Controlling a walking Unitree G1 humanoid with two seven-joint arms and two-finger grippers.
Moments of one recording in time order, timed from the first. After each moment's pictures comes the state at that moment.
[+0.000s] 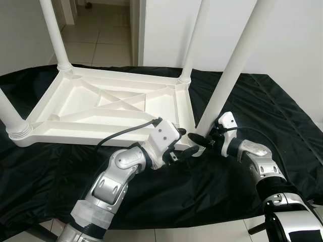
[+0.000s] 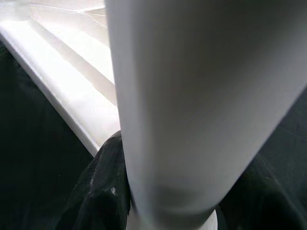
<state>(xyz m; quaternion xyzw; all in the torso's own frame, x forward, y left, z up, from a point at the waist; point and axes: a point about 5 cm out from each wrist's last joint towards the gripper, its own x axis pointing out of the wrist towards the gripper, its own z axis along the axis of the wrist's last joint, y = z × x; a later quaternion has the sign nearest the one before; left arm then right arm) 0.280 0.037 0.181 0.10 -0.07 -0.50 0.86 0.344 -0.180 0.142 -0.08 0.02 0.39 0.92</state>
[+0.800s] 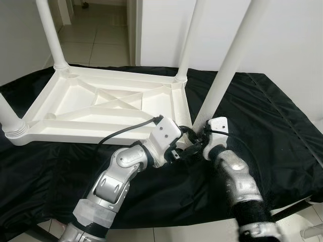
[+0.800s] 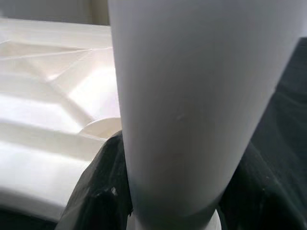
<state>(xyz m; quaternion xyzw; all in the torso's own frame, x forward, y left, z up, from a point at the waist) 0.281 0.034 0.185 0.10 -0.08 -0.50 0.86 0.324 -0.127 0.137 0.02 -0.01 0.07 1.00</state>
